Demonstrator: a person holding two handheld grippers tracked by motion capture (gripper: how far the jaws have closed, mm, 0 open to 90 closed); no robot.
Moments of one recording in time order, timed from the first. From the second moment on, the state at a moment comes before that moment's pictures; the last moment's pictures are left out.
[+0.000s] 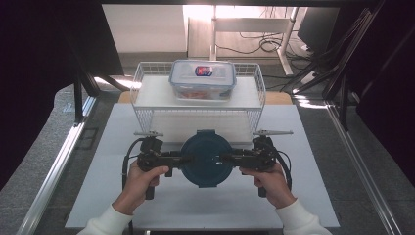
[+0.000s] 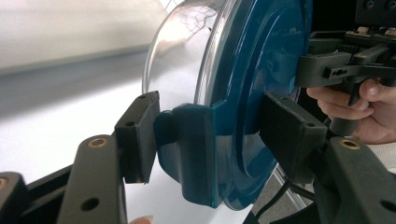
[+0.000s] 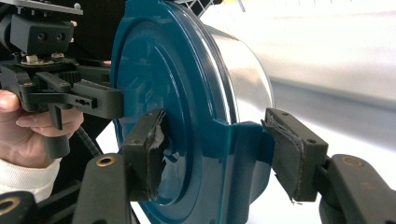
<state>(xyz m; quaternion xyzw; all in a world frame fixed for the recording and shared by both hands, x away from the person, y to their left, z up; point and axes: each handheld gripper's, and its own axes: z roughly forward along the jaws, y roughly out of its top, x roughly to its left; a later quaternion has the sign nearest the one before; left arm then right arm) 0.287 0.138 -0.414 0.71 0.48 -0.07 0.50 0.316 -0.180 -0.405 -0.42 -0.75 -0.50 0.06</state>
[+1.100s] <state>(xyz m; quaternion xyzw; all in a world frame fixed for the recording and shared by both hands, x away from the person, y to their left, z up) 0.332 0.152 -0.296 0.71 0.45 -0.01 0.54 0.364 -0.168 -0.292 -0.38 -0.75 -0.54 0.02</state>
